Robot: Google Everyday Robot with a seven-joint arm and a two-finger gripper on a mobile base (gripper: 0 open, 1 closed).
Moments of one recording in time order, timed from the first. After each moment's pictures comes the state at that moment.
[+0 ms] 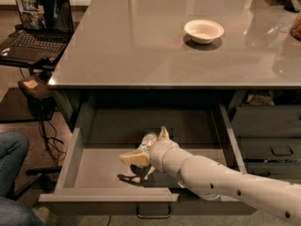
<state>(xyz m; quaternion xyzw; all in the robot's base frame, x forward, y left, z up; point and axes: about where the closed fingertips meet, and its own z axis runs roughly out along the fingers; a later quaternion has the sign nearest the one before) 0.533 0.019 0.638 -0.27 0.79 0.21 0.52</state>
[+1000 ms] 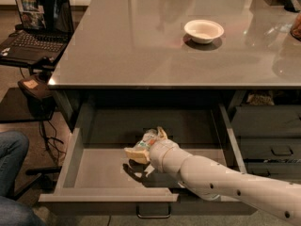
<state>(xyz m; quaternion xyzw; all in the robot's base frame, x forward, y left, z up) 0.533 0.019 0.638 -0.27 0.79 0.21 0.52</state>
